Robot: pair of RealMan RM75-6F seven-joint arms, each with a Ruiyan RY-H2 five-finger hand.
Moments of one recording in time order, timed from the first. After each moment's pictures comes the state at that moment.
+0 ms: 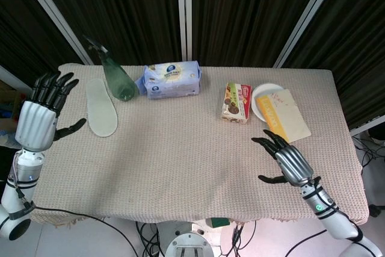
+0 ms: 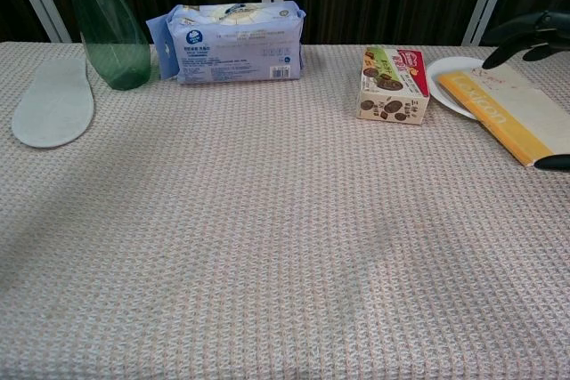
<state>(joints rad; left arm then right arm) -0.38 -1.16 -0.28 -1.57 1.64 1.56 0.00 0.36 -1.21 0.04 -1.67 -1.72 1.24 0.23</state>
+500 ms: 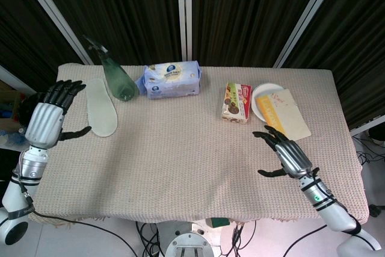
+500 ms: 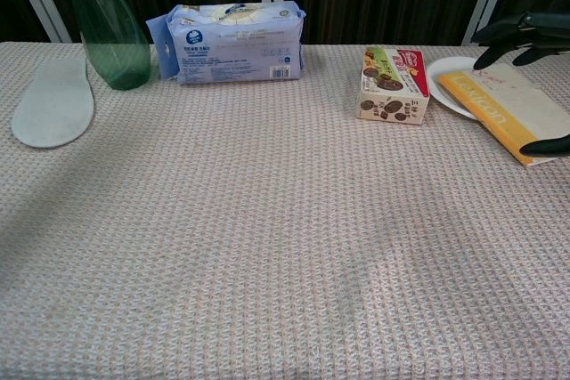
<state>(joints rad) -0.38 -1.10 -0.21 -1.66 1.49 1.36 -0.16 0.40 -1.15 0.05 -1.74 -1.58 1.13 0.29</state>
